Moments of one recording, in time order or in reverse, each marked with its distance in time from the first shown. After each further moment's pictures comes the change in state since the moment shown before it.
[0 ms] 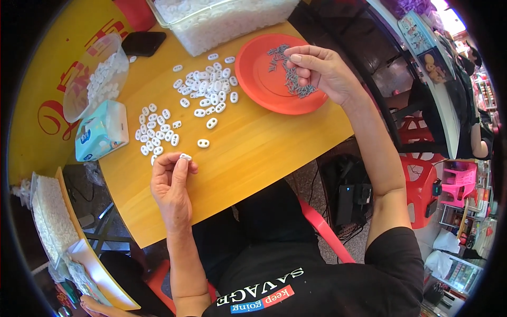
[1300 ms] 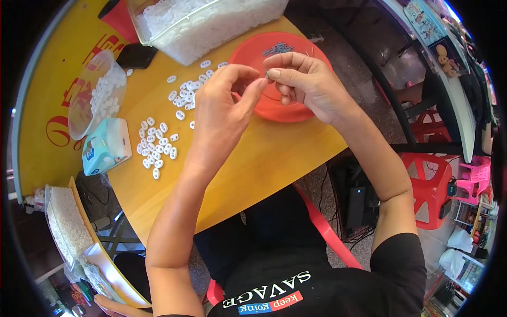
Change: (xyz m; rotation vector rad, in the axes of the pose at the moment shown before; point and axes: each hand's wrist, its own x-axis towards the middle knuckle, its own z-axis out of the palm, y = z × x) left_hand 0.097 0.008 0.138 0.670 -0.376 0.386; right_hand -0.005 0.023 0.023 0.165 -0.039 -0.002
